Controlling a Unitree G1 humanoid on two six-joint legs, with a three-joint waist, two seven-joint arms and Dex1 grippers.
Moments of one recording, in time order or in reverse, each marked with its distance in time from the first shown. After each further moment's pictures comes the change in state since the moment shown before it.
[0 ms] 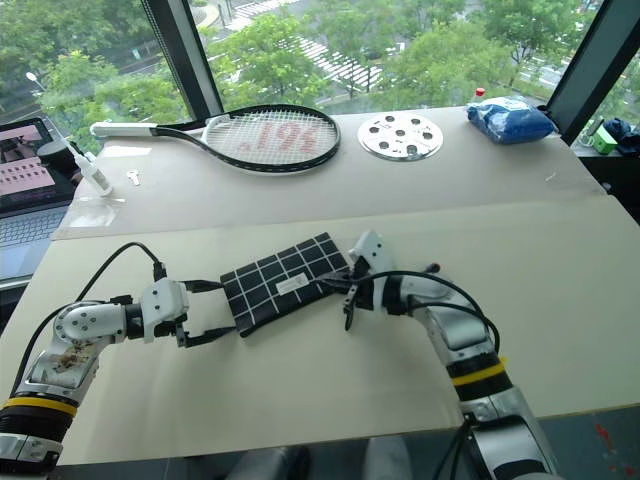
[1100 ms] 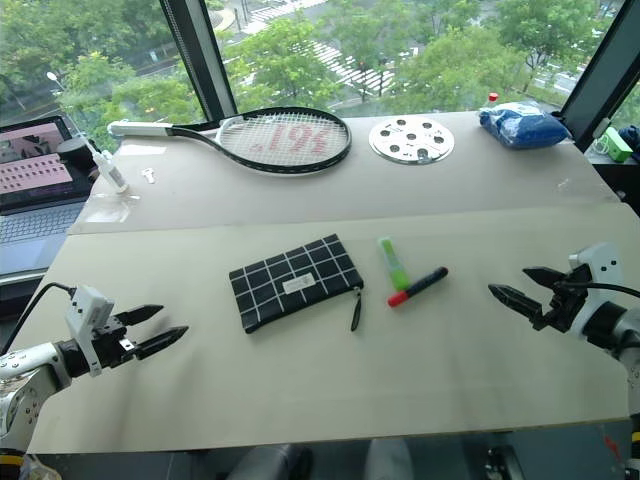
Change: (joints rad) left arm 0.313 -0.006 0.355 -0.208 -0.362 0.621 0.162; right arm 0.442 -0.490 -0.652 0.101 0.182 -0.032 0.119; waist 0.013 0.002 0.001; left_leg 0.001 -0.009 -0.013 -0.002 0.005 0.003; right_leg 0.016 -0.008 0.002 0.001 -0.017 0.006
